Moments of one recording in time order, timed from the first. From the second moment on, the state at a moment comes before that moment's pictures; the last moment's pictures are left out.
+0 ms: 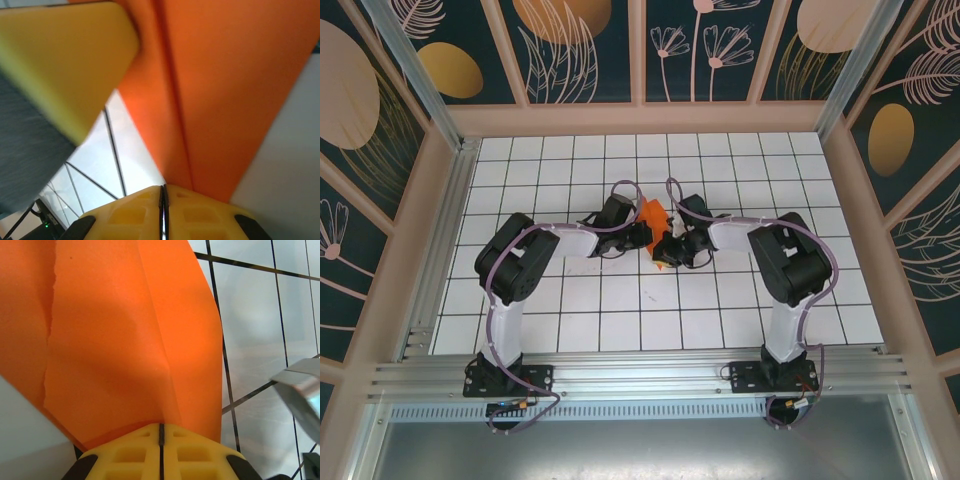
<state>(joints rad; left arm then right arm) -0.62 2.05 1.11 0.15 0.30 -0.73 0.51 1.90 1.01 -0.25 -0.61 0.69</state>
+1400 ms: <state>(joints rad) -0.60 2.14 1.26 0.11 0.38 -0.76 0.49 1.93 1.02 -0.27 -0.66 0.68</state>
